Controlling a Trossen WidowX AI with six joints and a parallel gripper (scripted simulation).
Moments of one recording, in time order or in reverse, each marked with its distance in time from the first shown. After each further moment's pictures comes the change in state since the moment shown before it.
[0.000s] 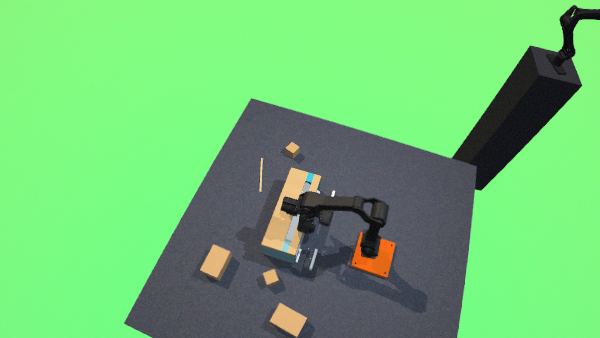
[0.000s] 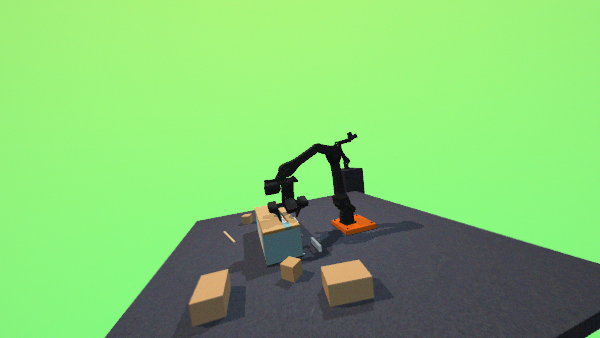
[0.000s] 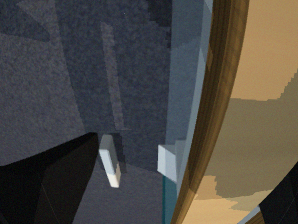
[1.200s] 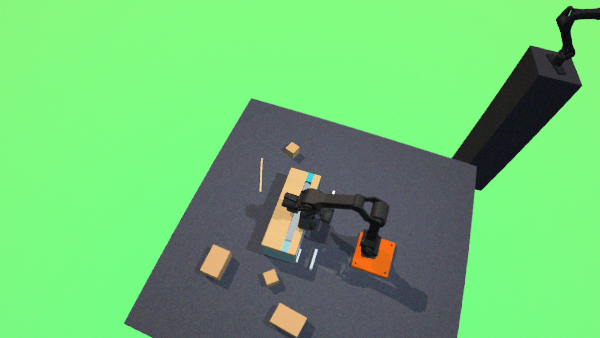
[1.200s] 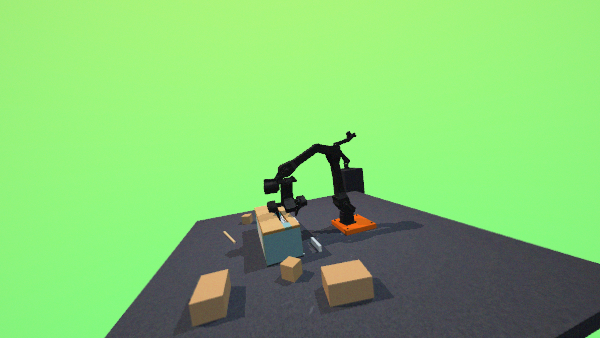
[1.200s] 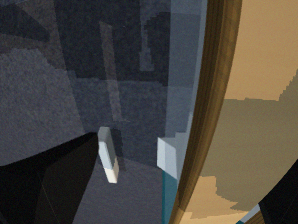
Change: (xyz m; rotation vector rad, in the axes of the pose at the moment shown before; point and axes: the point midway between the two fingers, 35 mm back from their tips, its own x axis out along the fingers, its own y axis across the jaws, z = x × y) arm 0.004 -0.001 -0.013 0.000 0.002 0.000
